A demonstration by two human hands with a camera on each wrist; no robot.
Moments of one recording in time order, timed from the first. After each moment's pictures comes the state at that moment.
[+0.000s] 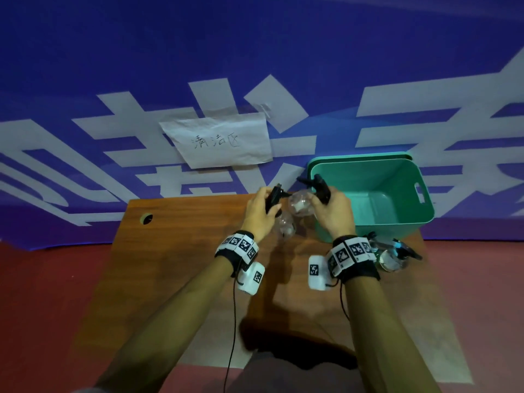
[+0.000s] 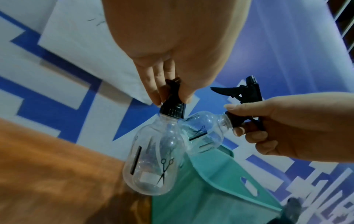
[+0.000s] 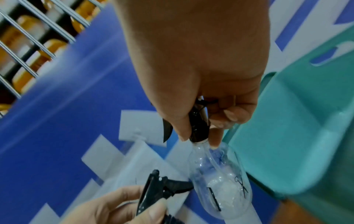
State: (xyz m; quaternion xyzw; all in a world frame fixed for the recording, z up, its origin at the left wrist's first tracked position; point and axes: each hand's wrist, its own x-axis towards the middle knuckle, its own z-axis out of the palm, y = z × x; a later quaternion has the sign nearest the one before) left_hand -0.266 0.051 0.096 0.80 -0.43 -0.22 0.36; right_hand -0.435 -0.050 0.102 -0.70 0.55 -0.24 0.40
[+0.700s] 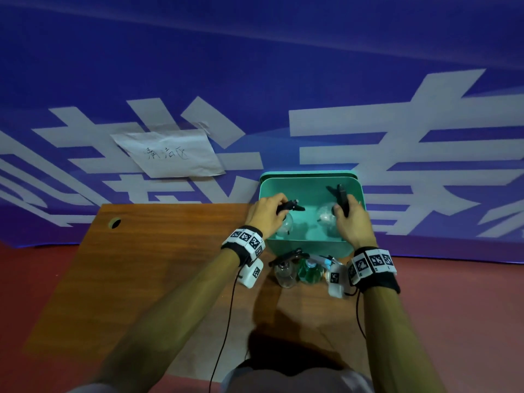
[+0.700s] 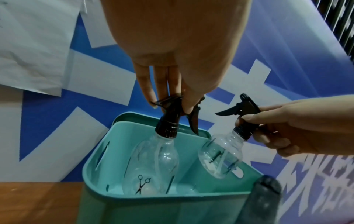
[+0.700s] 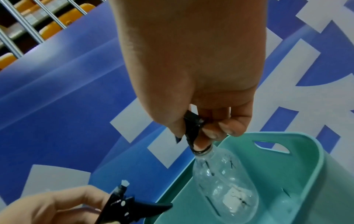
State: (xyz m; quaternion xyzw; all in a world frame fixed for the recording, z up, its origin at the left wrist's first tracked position) left_hand -0.410 -0.078 0.106 0.81 -0.53 -0.15 0.19; right_hand -0.618 -0.183 0.089 -0.72 0.53 -0.21 0.40
